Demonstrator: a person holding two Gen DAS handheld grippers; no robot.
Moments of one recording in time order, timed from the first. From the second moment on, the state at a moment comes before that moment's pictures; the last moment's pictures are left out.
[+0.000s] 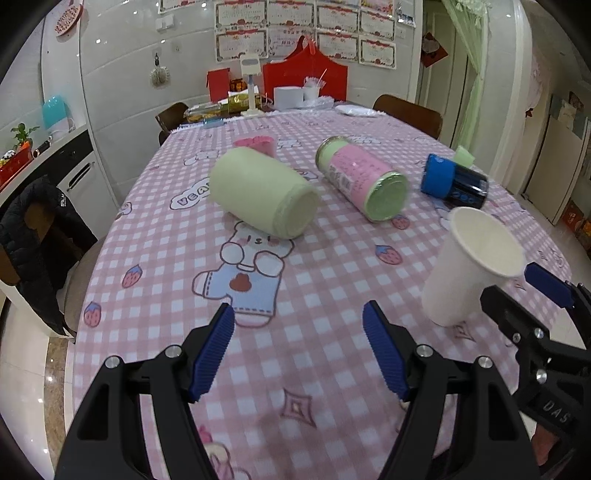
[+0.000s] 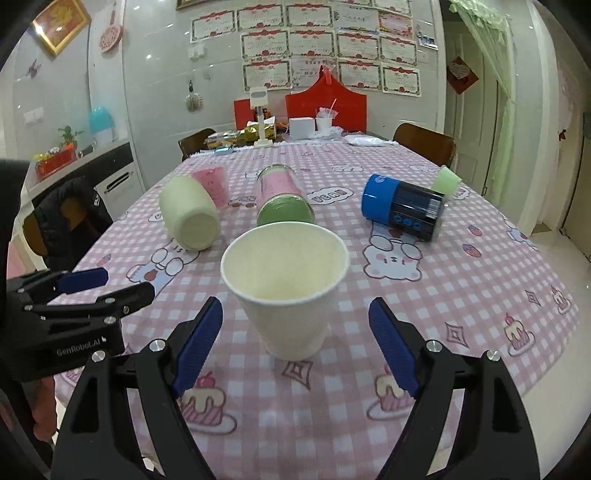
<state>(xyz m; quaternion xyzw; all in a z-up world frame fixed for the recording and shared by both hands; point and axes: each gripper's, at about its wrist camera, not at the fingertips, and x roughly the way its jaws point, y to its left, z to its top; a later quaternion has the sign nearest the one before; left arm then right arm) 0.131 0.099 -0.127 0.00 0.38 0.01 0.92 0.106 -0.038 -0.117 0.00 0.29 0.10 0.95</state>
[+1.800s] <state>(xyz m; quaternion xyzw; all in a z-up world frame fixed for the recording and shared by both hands) -0.020 0.007 -0.018 0.02 0.21 -0.01 0.98 -0.037 -0.101 -0.030 0.01 0.15 0.07 0.99</state>
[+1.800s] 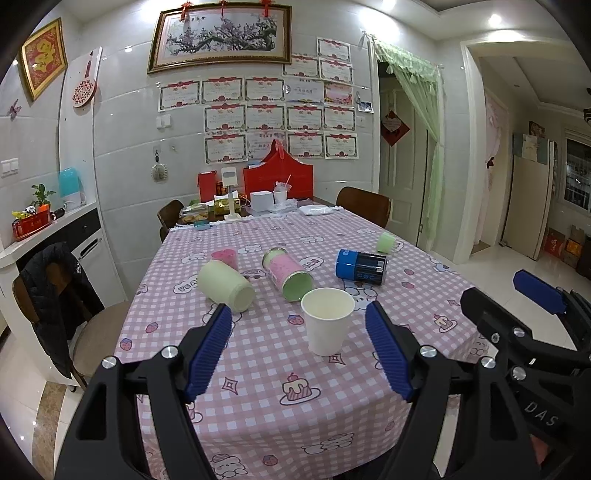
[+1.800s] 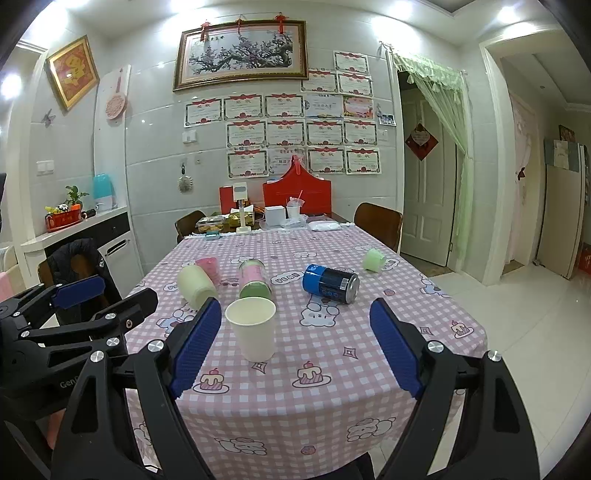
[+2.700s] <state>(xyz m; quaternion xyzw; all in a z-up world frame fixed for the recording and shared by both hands) -0.016 0.006 -0.019 0.02 0.21 -0.01 0.98 -0.035 -0.109 -0.028 0.01 0.15 0.06 0.99</state>
